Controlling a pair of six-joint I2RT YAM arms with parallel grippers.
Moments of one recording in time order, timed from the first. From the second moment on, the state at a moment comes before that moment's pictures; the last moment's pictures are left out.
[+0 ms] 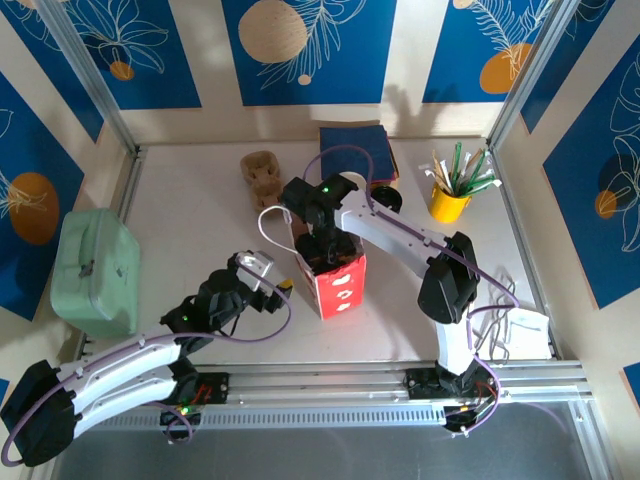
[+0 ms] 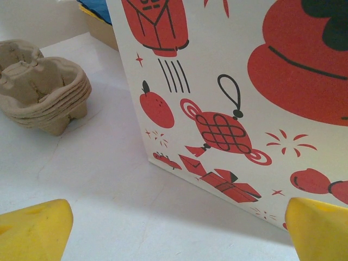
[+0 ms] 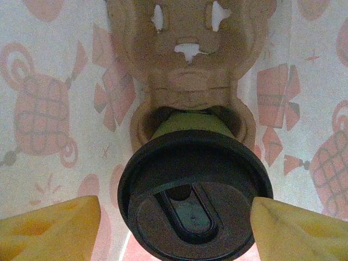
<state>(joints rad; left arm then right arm) -0.80 0.83 0.31 0.14 -0.16 -0.02 0.86 1.94 1.86 -1.45 0.01 0.52</state>
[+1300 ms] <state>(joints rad) -0.80 0.83 0.31 0.14 -0.17 -0.02 0.85 1.88 1.97 -1.45 0.00 0.51</state>
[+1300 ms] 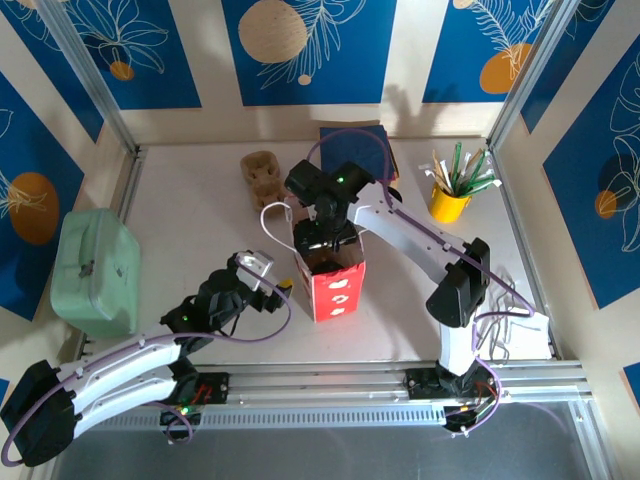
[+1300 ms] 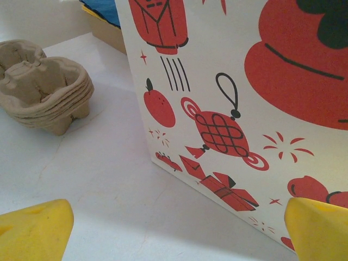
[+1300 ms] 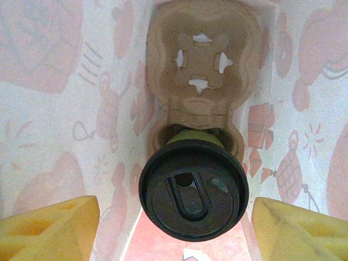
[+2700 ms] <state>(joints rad) -0.80 0.73 0.45 -0.06 -0.30 -0.07 0.67 1.56 2.07 -1.31 0.06 0.33</state>
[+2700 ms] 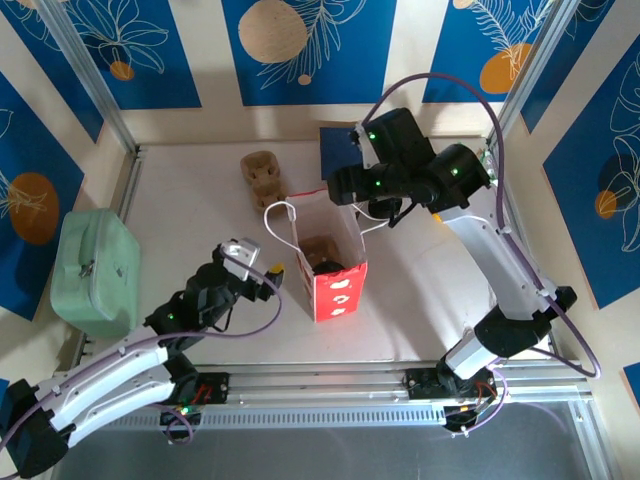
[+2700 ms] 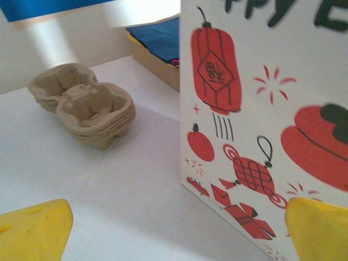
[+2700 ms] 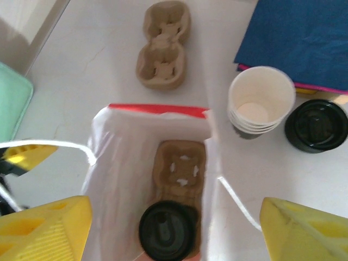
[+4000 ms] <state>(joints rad) -0.80 0.63 0.53 -0.29 -0.49 -0.22 0.31 2.01 2.18 -0.93 0.20 0.17</state>
